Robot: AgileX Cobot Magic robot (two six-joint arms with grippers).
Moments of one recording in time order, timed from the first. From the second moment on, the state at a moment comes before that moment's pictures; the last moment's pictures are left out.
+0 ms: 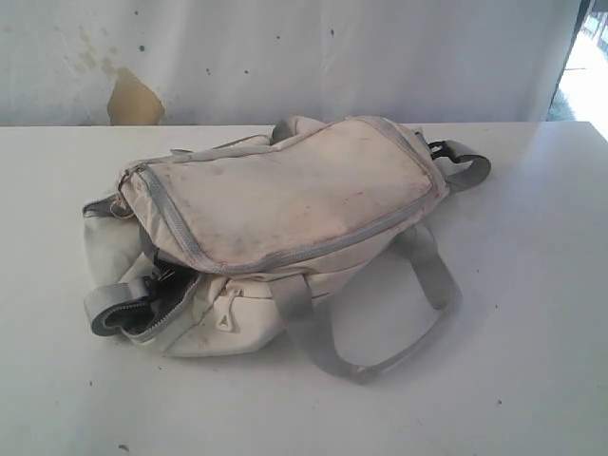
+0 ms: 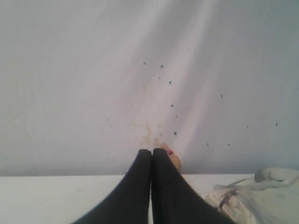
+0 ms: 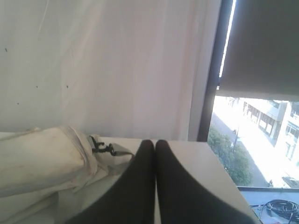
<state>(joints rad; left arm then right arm) 0.02 0.00 -0.31 -0.01 0.25 0.06 -0.03 0.00 -0.22 0.05 0.22 -0.17</state>
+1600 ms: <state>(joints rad) 0.02 0.00 0.00 -0.01 -0.01 0.05 0.03 0.00 -0.01 0.05 0.02 -0.17</state>
